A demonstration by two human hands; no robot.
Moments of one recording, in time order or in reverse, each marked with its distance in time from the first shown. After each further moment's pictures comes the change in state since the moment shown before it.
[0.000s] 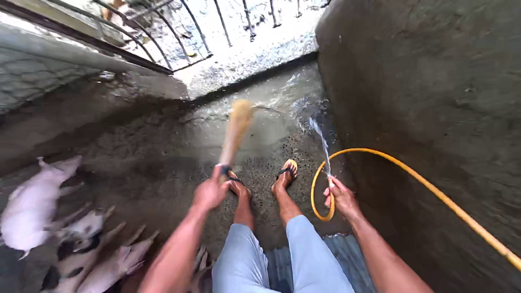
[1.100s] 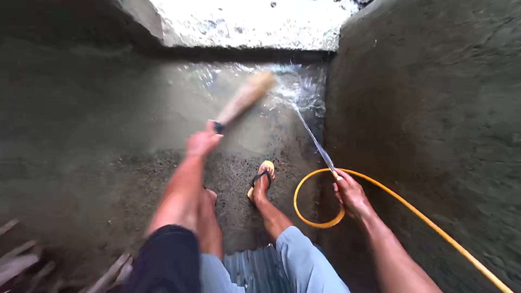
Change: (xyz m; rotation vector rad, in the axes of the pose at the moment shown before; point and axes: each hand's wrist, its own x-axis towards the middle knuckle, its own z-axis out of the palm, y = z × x) left_hand 0.234 -0.012 0.084 -0.273 0.197 0.049; right_hand 0.065 -0.034 -0.014 -0.311 0.155 -0.077
